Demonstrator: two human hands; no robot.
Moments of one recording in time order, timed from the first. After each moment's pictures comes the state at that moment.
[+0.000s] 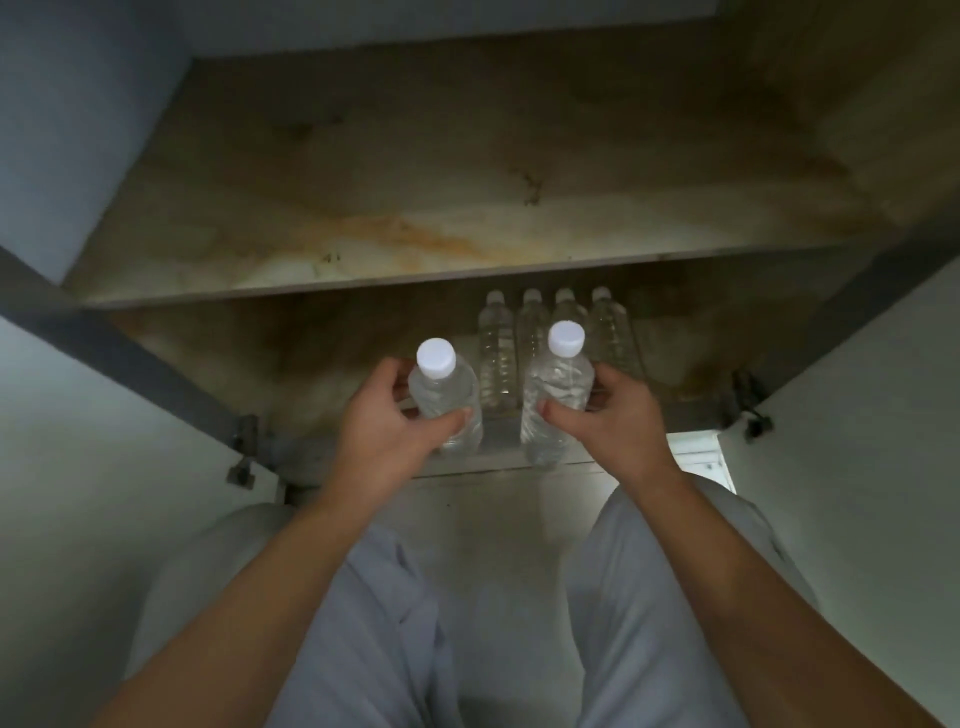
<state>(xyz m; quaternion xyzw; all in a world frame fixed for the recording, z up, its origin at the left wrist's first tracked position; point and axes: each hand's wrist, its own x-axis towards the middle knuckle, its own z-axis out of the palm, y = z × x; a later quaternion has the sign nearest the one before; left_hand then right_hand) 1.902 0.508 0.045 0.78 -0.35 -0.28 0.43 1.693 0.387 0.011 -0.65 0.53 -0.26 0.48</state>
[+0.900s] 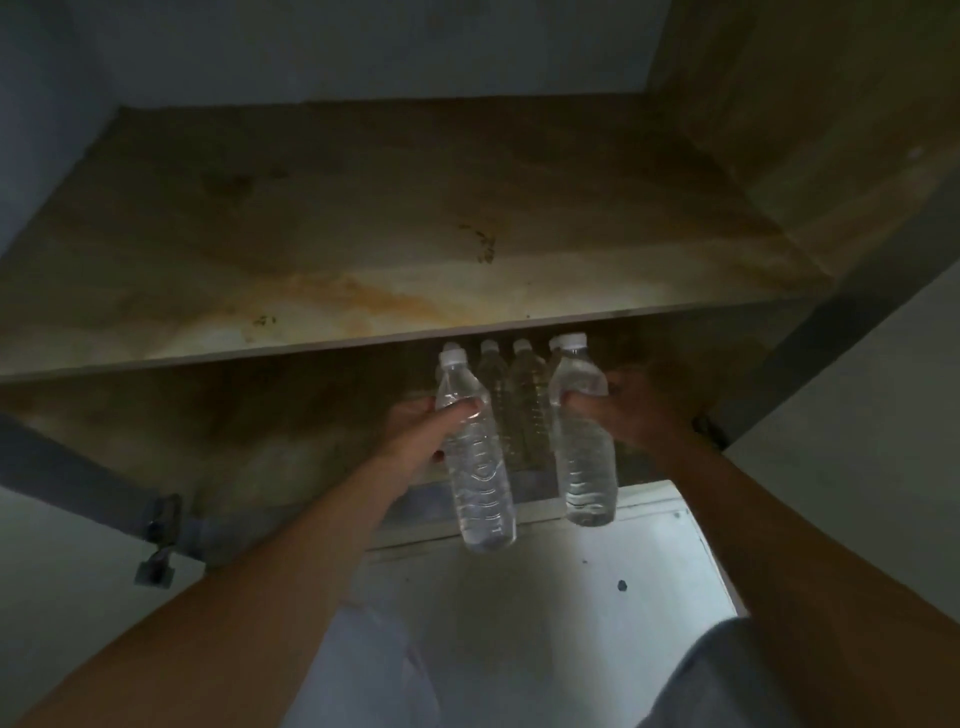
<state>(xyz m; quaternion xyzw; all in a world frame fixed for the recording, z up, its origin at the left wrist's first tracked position) 1.899 0.391 -0.002 0.73 -0.25 -0.49 0.42 1.671 0.261 -0.002 -0.70 0.59 -0.13 0.39</state>
